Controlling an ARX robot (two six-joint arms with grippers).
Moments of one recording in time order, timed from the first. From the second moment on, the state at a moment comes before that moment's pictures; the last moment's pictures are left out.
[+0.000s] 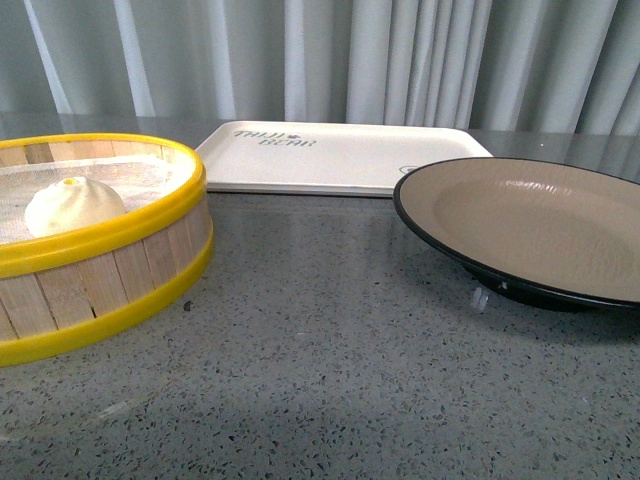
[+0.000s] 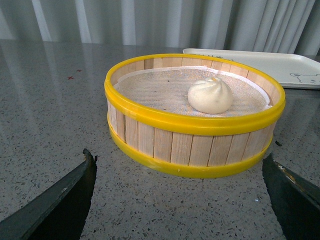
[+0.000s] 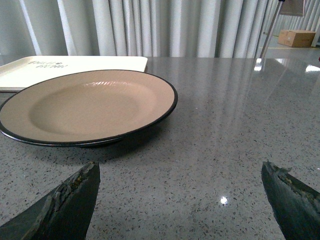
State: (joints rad) left arm 0.00 0.00 0.03 0.00 0.00 0.00; right arm 0.00 0.00 0.01 0.00 0.00 0.00
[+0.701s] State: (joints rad) left arm 0.10 0.35 0.30 -0.33 0.01 -0.20; right arm 0.00 0.00 0.01 0.00 0.00 0.00
